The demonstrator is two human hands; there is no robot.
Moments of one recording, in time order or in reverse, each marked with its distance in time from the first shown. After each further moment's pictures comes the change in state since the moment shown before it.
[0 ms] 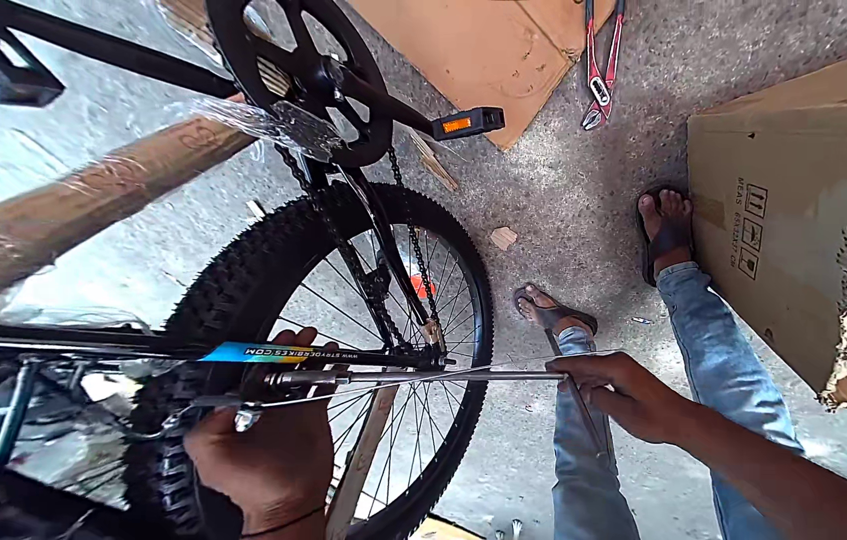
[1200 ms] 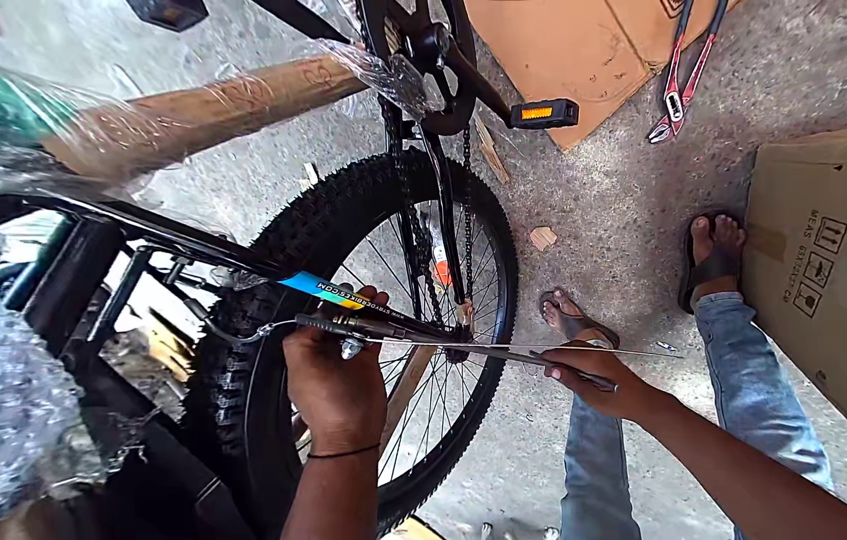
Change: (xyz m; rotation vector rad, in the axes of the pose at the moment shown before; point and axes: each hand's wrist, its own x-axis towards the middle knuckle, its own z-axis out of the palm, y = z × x) left_hand -0.006 -0.008 0.022 -0.037 0.196 0.005; right_hand 0.059 0.060 0.043 -0.112 0.031 -0.232
